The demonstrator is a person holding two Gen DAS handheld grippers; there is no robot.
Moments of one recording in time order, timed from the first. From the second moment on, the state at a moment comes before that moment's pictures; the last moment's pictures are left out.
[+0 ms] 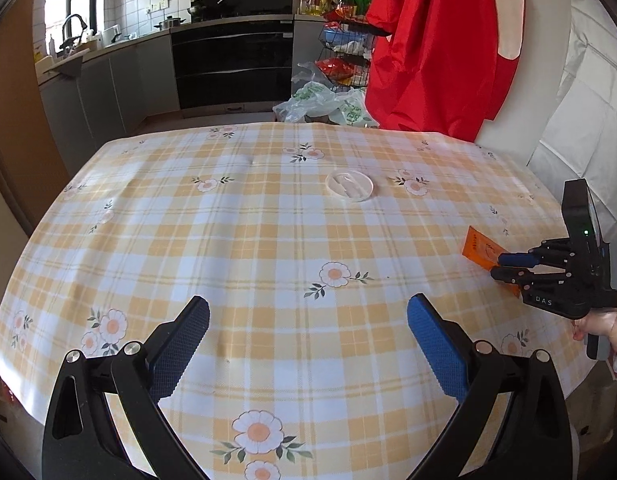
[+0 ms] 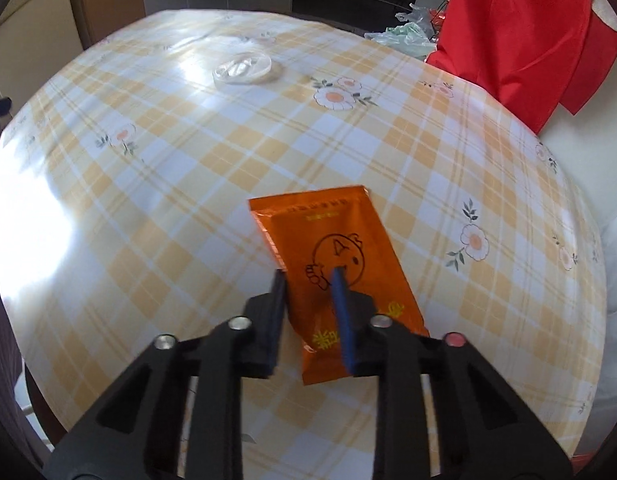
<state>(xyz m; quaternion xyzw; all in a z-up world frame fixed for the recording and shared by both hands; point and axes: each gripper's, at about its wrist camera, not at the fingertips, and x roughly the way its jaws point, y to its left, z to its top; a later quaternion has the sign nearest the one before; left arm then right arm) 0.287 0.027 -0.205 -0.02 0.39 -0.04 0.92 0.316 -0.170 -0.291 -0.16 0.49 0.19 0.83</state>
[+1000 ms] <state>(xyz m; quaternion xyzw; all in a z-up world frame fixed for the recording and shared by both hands) 0.528 -0.052 -0.277 0.04 0.47 -0.04 0.88 0.308 -0.246 -0.243 0.06 0.38 0.12 0.91</state>
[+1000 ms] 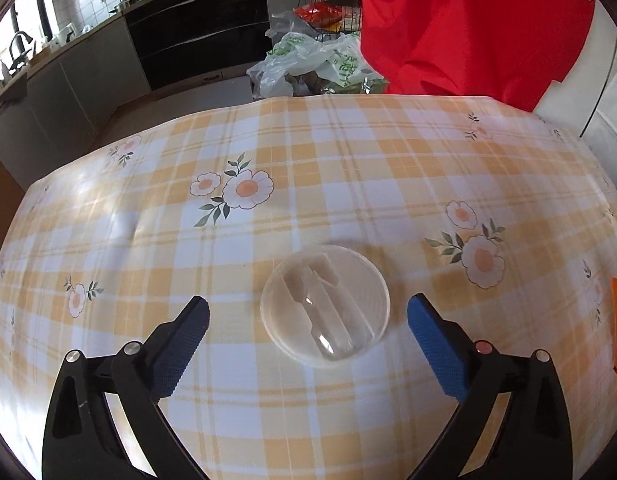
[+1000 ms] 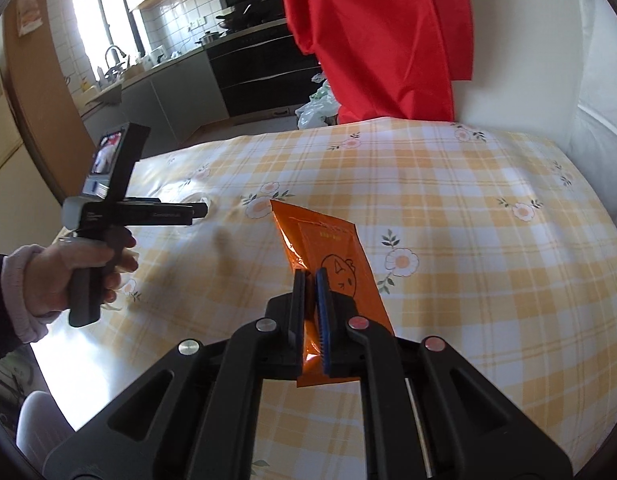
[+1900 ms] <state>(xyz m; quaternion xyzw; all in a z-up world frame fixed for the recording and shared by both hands) 0.426 -0.033 -0.205 0.06 0.44 -0.09 0.89 0.237 -0.225 -0.195 0.11 0.36 0.13 0.92</state>
